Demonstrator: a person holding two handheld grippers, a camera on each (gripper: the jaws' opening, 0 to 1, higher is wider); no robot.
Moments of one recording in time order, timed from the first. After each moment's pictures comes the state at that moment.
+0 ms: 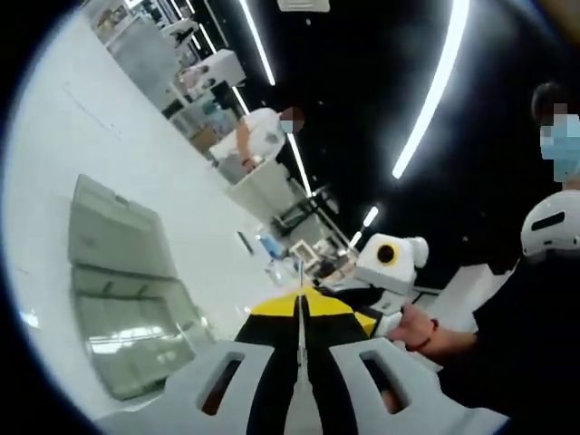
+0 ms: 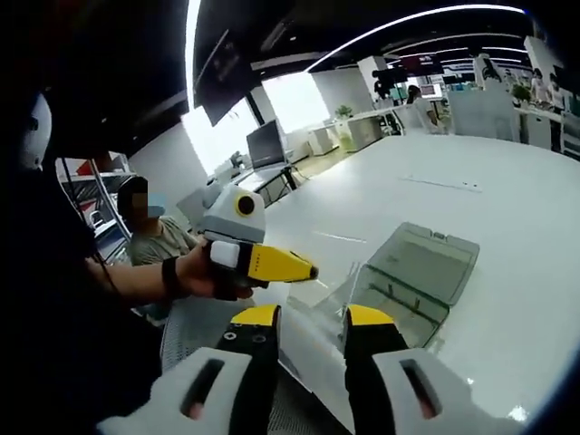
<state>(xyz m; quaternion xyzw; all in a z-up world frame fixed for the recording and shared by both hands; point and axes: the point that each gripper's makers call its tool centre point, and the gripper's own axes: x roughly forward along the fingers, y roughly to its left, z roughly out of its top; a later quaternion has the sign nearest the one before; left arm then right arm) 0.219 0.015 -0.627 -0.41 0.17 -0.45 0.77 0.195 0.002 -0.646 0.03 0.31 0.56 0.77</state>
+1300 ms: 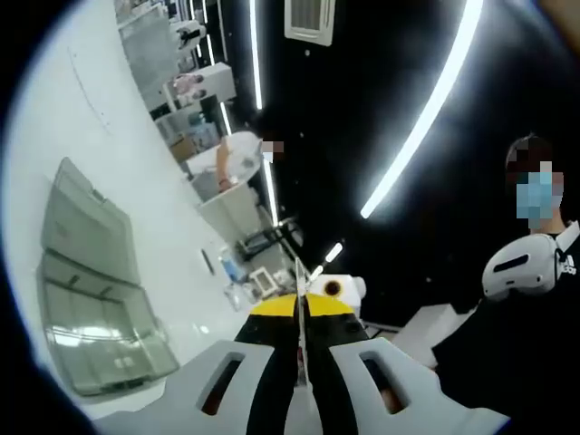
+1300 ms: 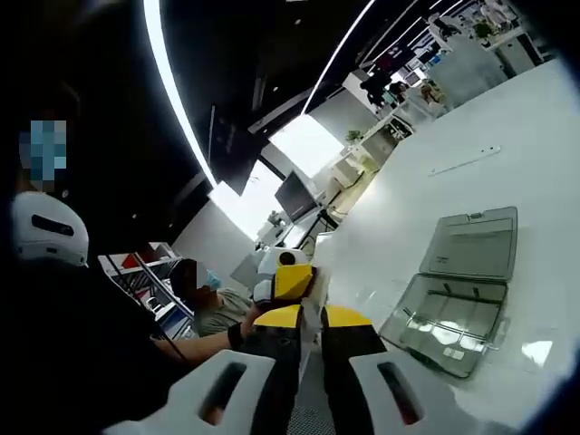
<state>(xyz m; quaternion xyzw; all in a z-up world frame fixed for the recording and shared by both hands) 0.215 0.019 -0.596 -0.51 0.12 -0.47 0.71 0.186 0.012 -0.610 0.25 0.32 0.59 0.70</state>
